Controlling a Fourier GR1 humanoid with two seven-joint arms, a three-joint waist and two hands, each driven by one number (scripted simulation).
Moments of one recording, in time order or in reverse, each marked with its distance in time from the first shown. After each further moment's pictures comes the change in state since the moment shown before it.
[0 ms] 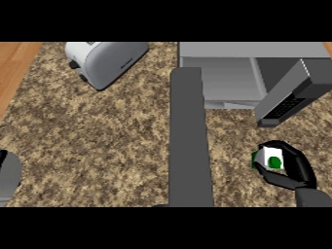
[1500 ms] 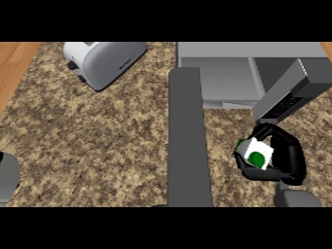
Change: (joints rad) left arm -0.002 0.004 0.051 0.038 0.056 -0.044 0.012; right arm 0.195 0.204 0.104 -0.792 -0.094 -0.240 0.332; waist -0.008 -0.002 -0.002
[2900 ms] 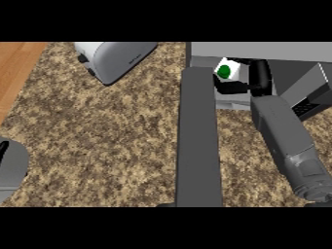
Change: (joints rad) left arm -0.103 0.039 0.053 0.127 0.014 -0.071 -0.018; right arm -0.851 -0.102 -0.180 0.949 0.135 -0.262 -0.050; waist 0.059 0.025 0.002
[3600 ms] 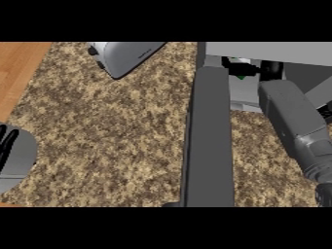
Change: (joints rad) left arm -0.071 0.009 -0.036 0.001 -0.028 0.011 0.020; right arm -0.155 -0.073 -0.062 0.185 0.021 -0.223 0.022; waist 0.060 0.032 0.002
